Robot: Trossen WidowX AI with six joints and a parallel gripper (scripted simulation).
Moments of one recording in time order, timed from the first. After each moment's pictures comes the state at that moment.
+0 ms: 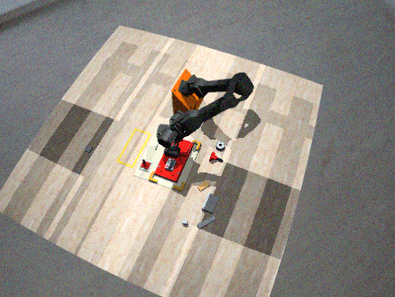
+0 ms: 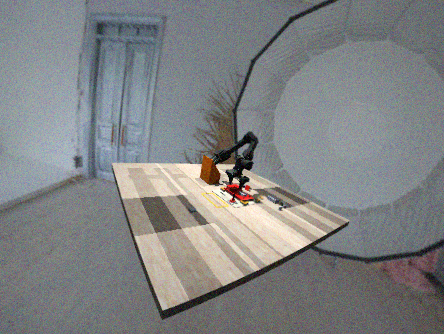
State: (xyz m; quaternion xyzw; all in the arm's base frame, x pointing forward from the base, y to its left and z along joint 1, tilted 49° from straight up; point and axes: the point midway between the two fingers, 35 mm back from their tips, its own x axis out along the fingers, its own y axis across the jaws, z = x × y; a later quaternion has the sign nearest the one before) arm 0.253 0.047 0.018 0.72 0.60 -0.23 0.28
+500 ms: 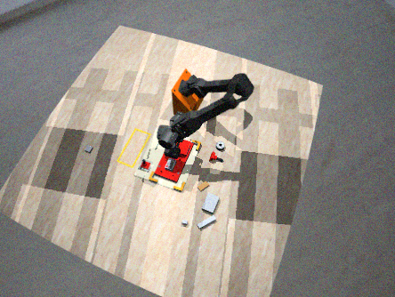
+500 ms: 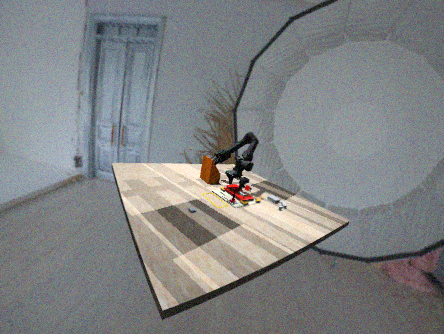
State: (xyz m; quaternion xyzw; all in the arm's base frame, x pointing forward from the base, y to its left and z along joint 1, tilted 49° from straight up) arm 0.255 0.053 0.014 0.72 0.59 -0.23 0.28
